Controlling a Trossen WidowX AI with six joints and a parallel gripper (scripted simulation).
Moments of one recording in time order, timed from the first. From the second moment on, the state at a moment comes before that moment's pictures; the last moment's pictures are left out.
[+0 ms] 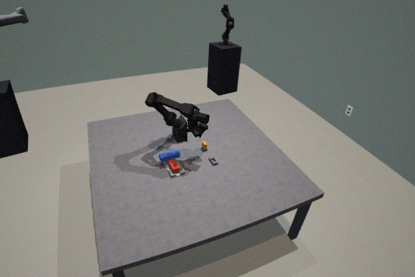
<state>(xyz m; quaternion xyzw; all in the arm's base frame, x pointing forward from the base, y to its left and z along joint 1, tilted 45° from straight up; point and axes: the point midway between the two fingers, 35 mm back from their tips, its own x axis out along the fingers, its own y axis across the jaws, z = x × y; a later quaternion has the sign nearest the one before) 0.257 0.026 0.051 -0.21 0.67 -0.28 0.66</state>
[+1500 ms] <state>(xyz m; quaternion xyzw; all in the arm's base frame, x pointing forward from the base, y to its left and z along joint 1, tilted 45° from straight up) 0.208 0.044 -0.103 -0.22 0.66 -0.30 0.65</state>
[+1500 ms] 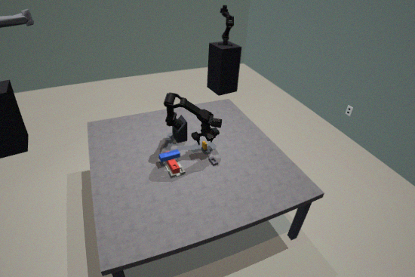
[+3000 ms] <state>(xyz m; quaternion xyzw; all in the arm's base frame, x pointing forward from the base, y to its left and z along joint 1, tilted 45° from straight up) 0.202 0.021 -0.124 -0.23 0.66 -0.31 0.65</state>
